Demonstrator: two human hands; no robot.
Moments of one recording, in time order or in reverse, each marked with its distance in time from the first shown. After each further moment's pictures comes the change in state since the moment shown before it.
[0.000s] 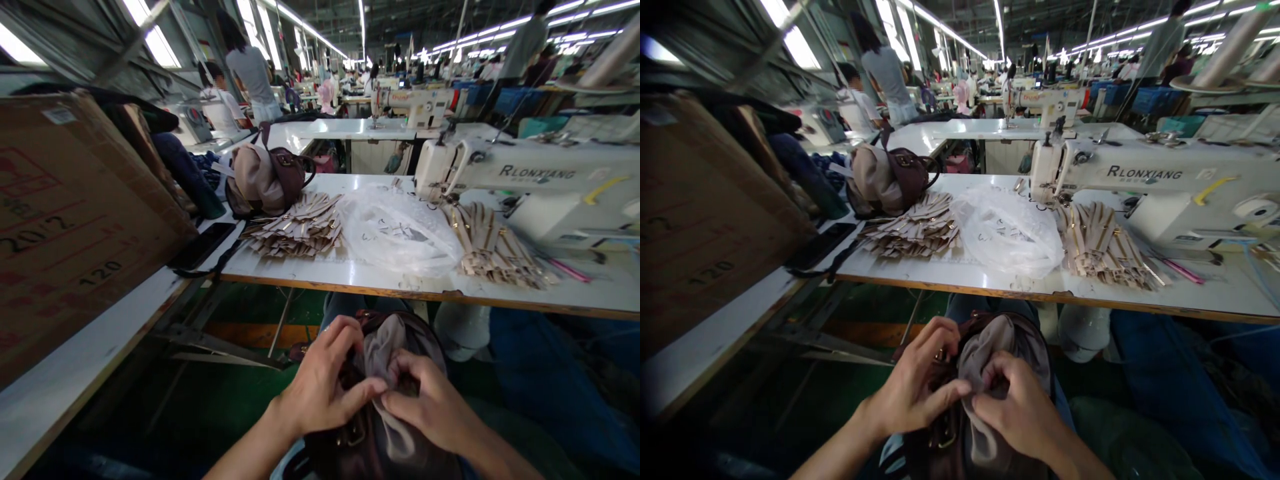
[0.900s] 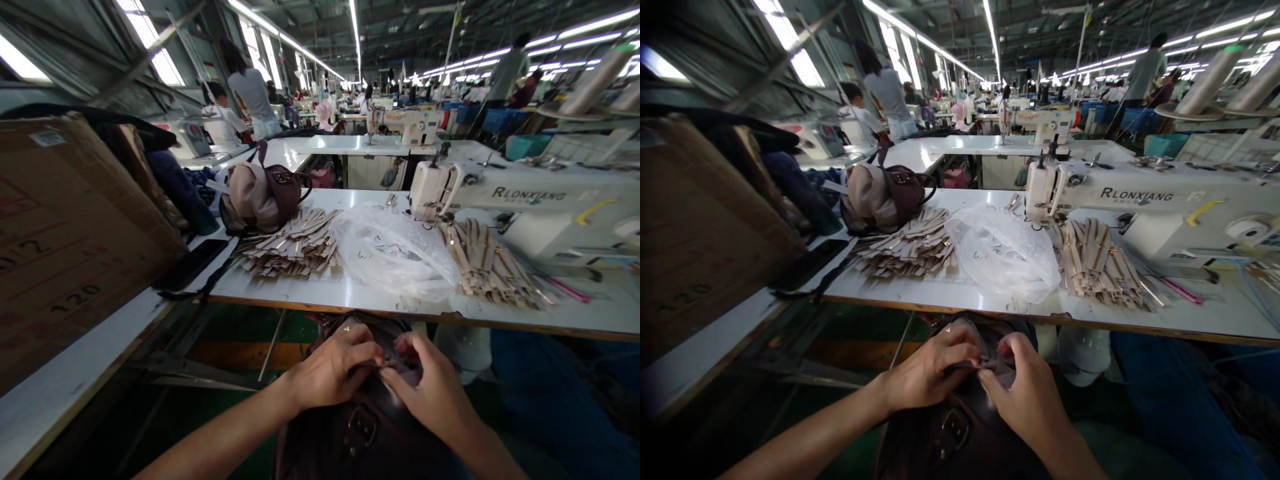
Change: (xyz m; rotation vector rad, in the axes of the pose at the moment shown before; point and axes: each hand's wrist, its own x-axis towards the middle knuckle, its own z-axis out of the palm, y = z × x) left_hand 0.051 -0.040 -0.013 0.261 -0.209 0.271; right_hand 0.041 0.022 -0.020 -0.357 0.378 -0.258
